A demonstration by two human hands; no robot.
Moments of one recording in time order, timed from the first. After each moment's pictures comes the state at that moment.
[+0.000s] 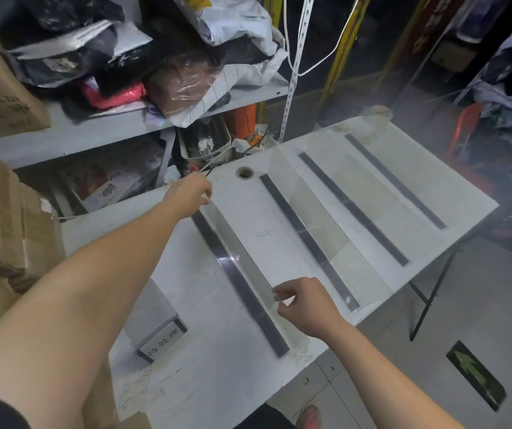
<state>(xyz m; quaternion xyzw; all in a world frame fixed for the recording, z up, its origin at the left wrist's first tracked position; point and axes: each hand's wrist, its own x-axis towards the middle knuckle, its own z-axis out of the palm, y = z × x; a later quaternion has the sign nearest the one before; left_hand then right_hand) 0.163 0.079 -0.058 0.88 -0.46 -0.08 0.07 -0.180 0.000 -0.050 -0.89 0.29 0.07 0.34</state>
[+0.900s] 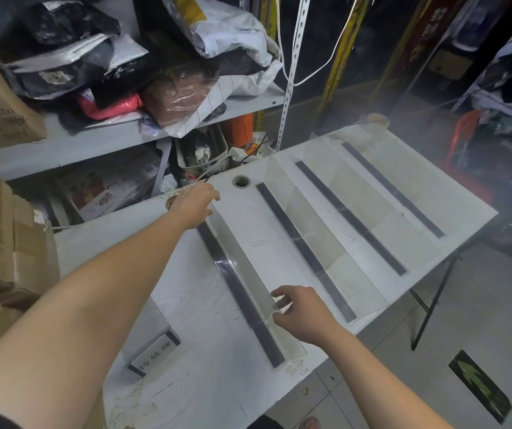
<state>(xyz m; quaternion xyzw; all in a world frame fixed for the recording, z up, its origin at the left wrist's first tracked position) 0.147 0.062 -0.055 0.87 -0.48 -0.08 0.07 -0.177 -0.016 -0.055 -0.88 0.31 0.12 0.35</state>
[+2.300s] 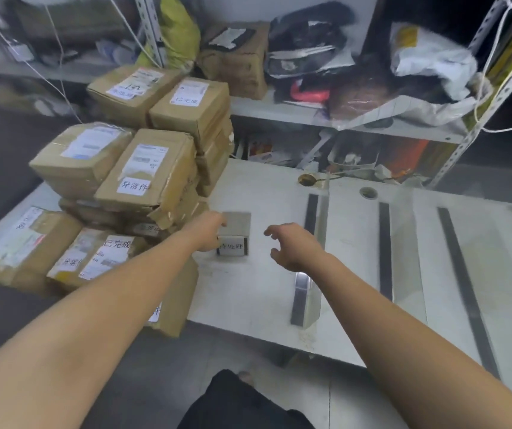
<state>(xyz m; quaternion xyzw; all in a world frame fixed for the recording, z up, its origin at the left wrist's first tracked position) -0.091 0.277 -0.043 0.98 -0.08 -0.15 0.08 -0.127 0.036 -0.013 -0.96 -0.19 0.14 0.16</state>
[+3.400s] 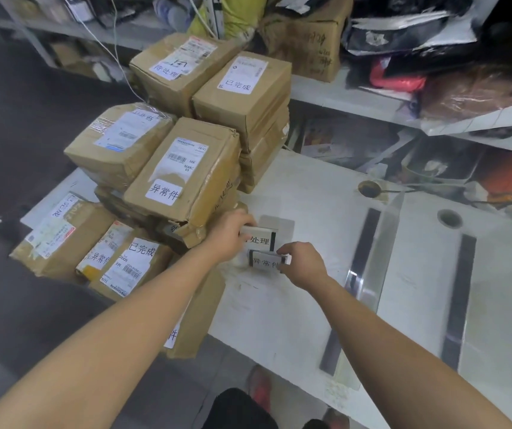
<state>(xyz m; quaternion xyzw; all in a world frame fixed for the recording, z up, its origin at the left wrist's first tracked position) -0.070 0.298 -0.051 0.97 0.01 -0.03 0.24 -0.044 0.101 -0.107 -0.93 -0.16 0.21 0.26</state>
